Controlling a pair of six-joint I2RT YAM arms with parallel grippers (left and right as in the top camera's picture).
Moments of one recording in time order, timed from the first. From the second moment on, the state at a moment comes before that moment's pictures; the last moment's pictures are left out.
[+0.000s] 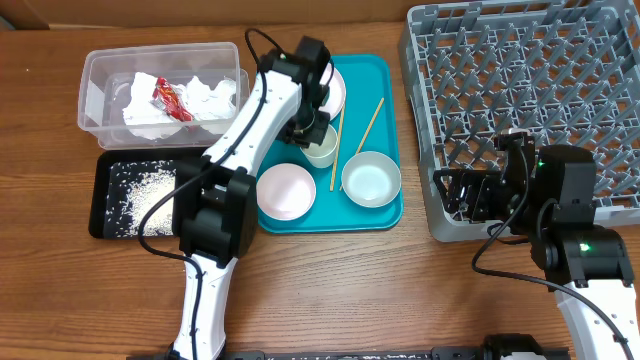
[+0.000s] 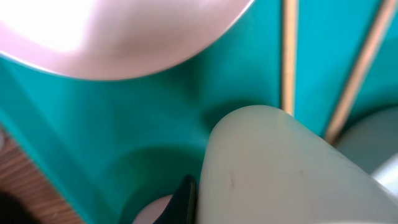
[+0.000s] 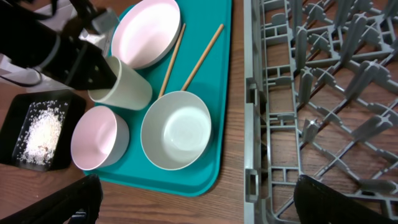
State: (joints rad) left arm -0.38 2.30 2.07 -1.28 0.05 -0.10; right arm 0.01 0.99 0.90 -0.71 -0.41 0.18
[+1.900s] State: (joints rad) left arm -0.27 1.92 2.18 -1.69 1.16 0.29; right arm 0.03 1.17 0.91 0.15 -1.19 0.49
